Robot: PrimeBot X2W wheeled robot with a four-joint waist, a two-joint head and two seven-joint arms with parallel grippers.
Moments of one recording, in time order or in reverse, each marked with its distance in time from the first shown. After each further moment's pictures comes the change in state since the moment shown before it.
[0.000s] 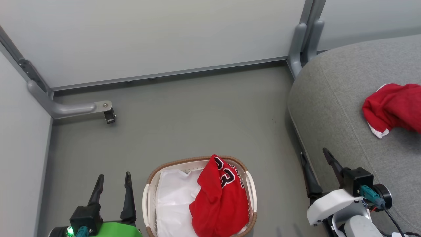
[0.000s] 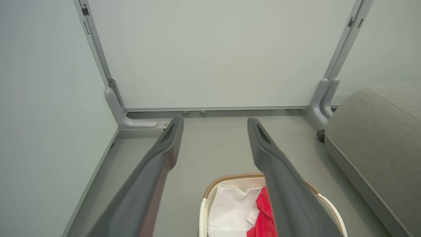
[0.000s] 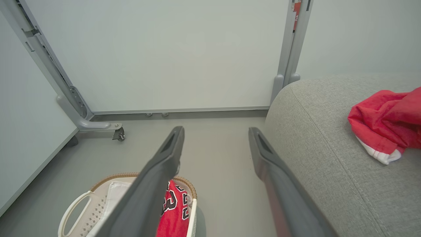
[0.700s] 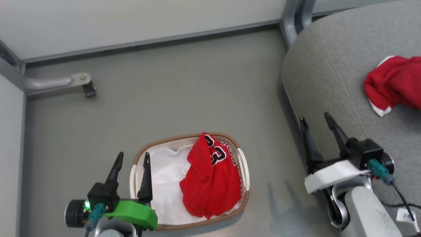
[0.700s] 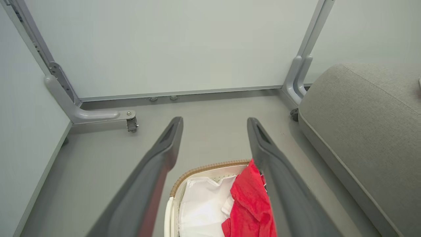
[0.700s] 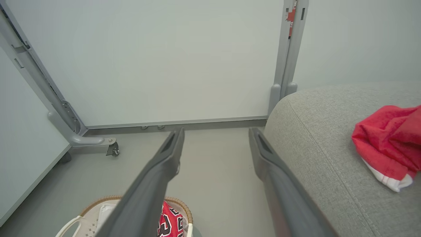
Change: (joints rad) left arm -0.118 0.000 -0.093 0.059 -0.013 -0.018 0.000; right arm -0.097 0.000 0.006 -0.092 0.030 0.000 0.000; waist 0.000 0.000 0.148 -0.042
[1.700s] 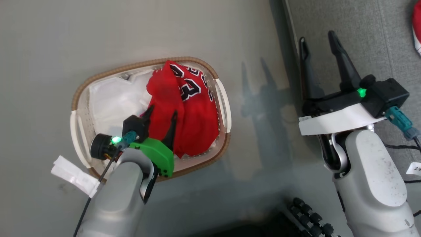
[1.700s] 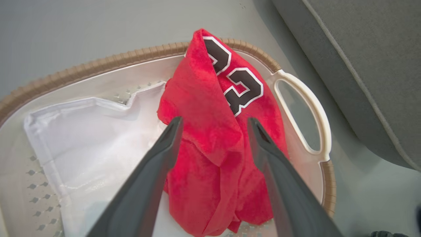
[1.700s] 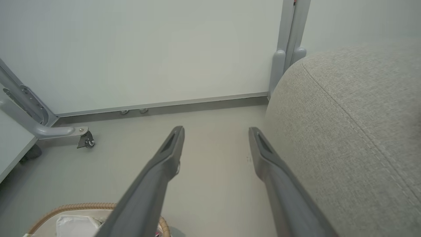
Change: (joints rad) left arm -0.521 -0.002 -0.257 0.555 -0.086 -0.073 0.000; right arm -0.264 -0.002 0.049 -0.149 0.077 0.000 0.000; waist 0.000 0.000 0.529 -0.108
